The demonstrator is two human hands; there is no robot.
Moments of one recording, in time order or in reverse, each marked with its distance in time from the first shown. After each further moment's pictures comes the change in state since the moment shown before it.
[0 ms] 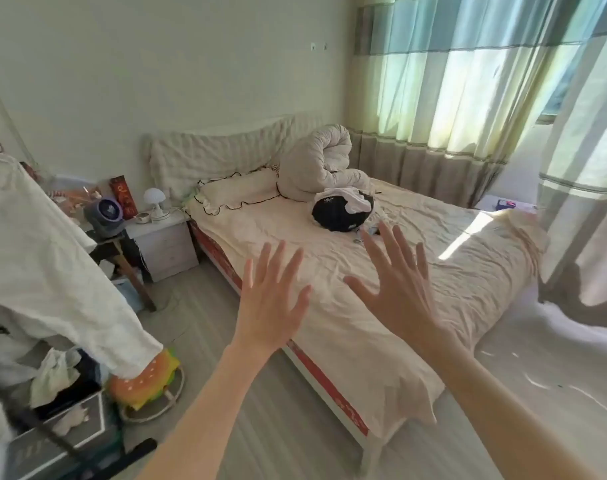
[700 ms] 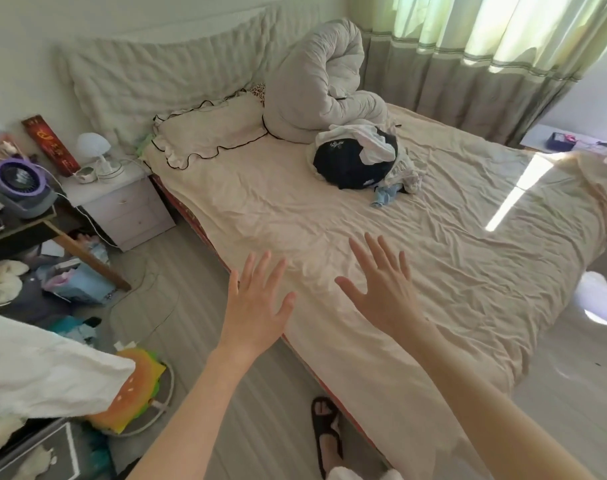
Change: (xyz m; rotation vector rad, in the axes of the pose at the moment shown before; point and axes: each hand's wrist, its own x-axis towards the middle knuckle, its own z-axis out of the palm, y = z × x) left_hand 0.227 -0.203 0.213 -0.029 -0.359 -0.153; right_hand 0.232 0.081 0.285 0.089 -0.400 0.204
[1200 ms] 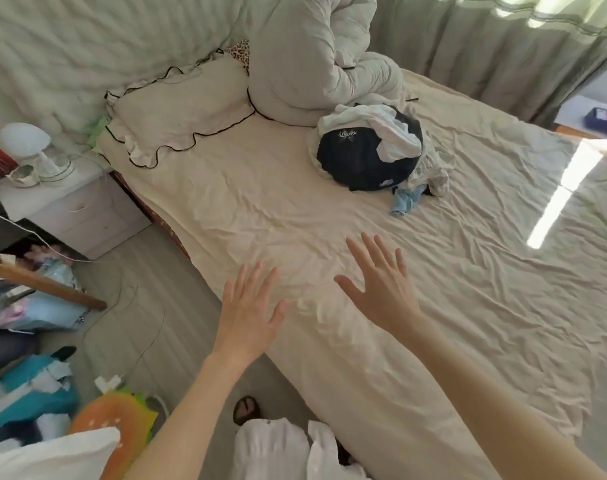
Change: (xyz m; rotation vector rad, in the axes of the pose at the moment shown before) left_hand 0.239 -0.124 0.050 -0.040 -0.226 -0.023; right_hand 0.260 0.010 0.084 -0.035 -0.180 0.101
